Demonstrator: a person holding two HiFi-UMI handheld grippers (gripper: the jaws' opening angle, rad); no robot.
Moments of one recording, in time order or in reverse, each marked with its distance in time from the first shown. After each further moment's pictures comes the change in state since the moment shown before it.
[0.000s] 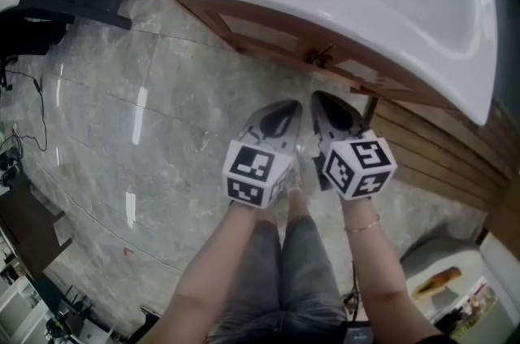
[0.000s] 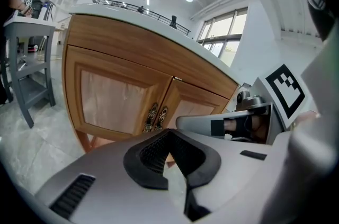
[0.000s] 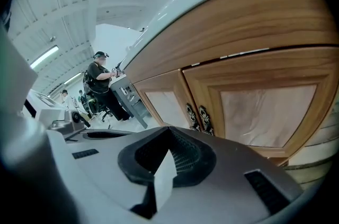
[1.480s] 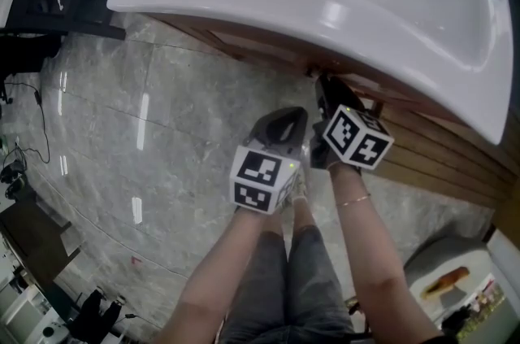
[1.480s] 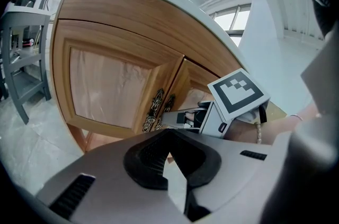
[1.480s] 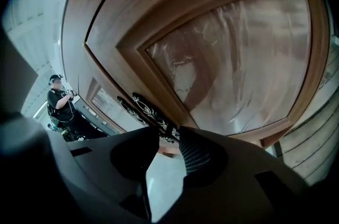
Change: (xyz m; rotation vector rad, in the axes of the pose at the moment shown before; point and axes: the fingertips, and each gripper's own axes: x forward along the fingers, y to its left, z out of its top) left arm 0.044 0.015 -0.018 -0.015 0.067 -0.026; right arm 0.072 -0.095 -0.018 0.333 -0.029 -0.229
